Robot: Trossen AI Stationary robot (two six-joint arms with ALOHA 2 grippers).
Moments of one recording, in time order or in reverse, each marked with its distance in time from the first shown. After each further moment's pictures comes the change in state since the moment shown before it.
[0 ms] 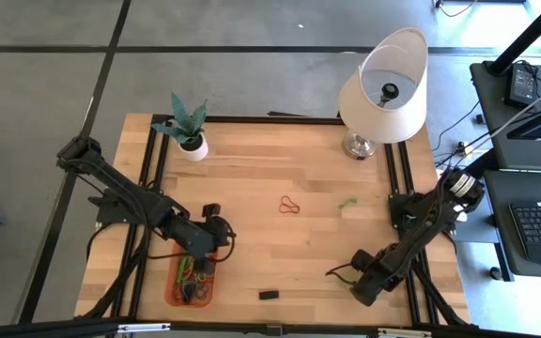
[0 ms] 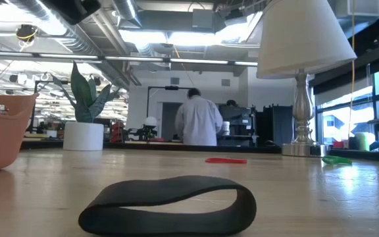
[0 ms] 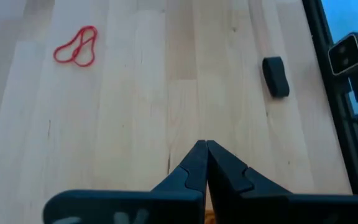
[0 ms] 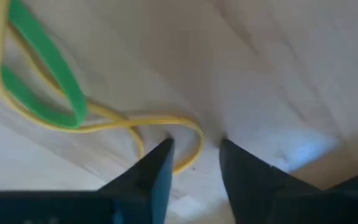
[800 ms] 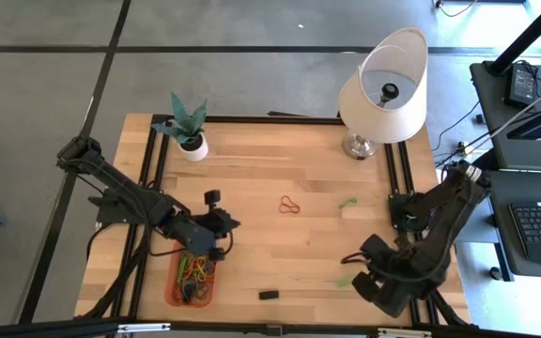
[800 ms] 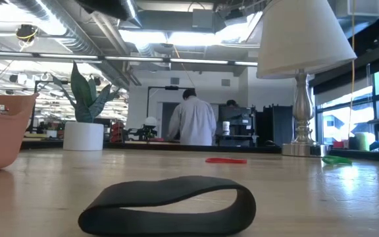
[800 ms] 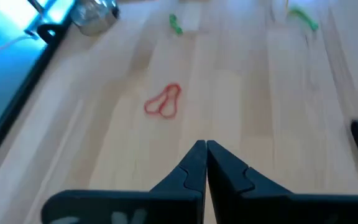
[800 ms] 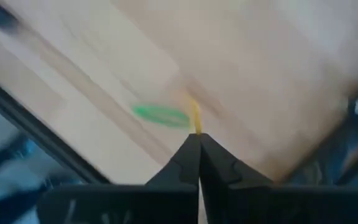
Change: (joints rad) left arm 0.015 0.001 0.000 0.077 -0.337 0.077; right arm 0.042 -0.132 0.594 -0.693 0.453 0.154
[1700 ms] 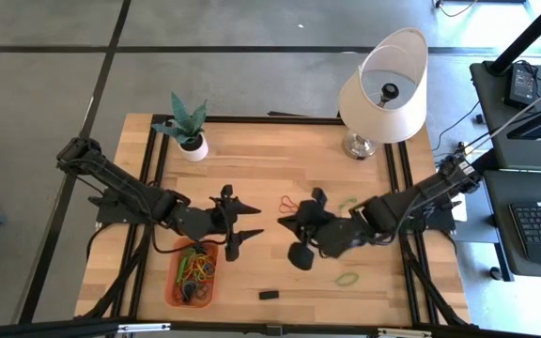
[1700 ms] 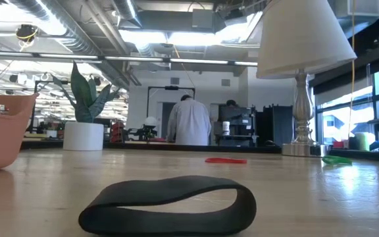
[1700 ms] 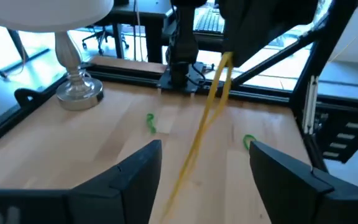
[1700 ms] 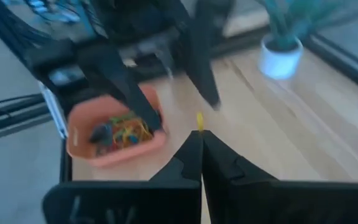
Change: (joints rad) left arm 0.067 0.005 0.000 0.506 0.024 0.073; right arm -0.425 0.025 0.139 0.835 0.446 -1.175
